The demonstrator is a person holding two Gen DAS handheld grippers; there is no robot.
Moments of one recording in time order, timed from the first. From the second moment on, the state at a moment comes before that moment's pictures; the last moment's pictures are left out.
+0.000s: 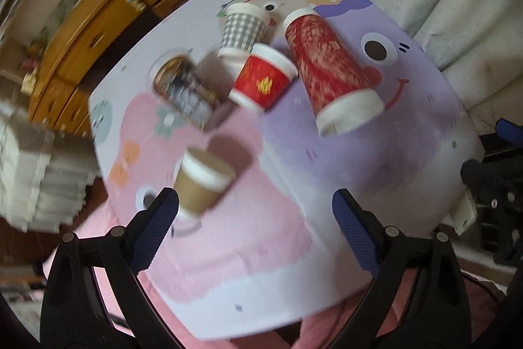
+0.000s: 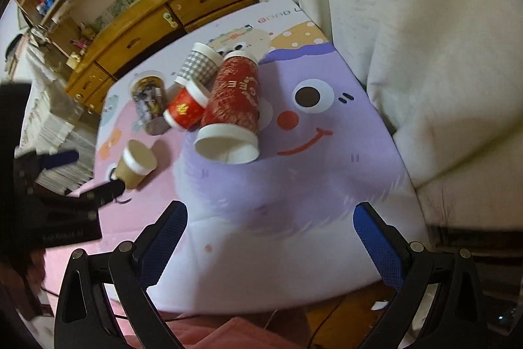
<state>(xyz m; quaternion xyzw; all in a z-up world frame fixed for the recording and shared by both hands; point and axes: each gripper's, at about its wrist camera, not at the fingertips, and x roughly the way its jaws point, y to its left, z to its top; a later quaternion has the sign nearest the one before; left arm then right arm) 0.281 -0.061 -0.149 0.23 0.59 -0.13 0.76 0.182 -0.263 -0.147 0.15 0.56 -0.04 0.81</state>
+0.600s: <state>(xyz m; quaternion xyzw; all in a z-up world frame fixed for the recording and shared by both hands) 0.418 -0.114 -0.271 0.30 0.62 -0.18 0.70 0.281 -0.286 -0.242 0.21 0.63 -0.07 0.74</state>
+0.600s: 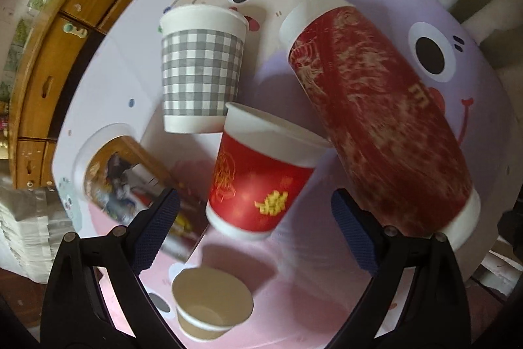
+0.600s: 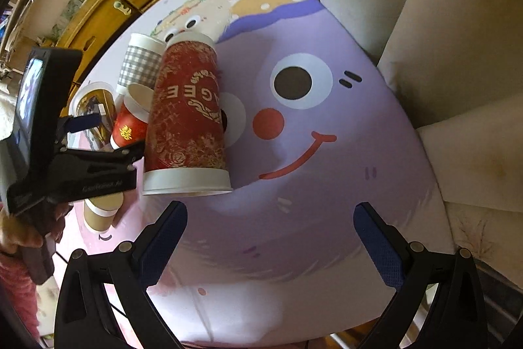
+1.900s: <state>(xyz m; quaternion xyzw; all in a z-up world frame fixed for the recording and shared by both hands) 0.298 -0.011 -0.223 -0.10 0.70 -0.10 0.70 0.225 -0.268 -0.179 0.30 0.60 0.01 0.74</state>
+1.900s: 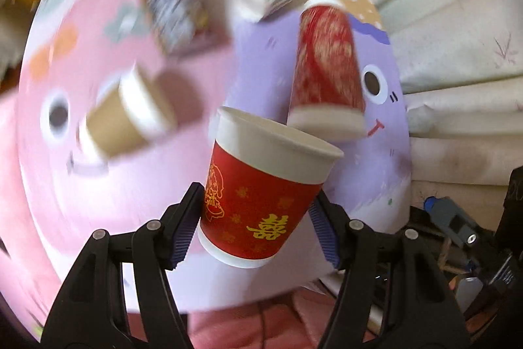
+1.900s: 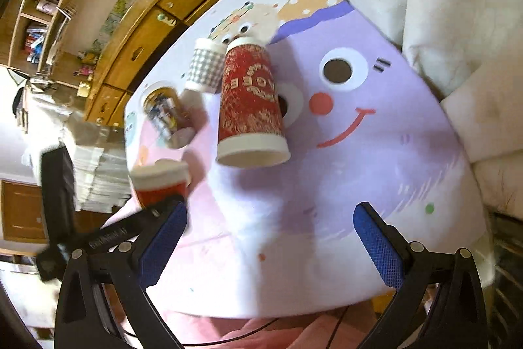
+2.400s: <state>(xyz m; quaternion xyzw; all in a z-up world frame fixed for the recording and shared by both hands) 0.194 0.002 -0.305 -0.24 0.74 -0.03 0.63 0.173 -0.237 -0.236 0.35 0.68 0.03 0.64</state>
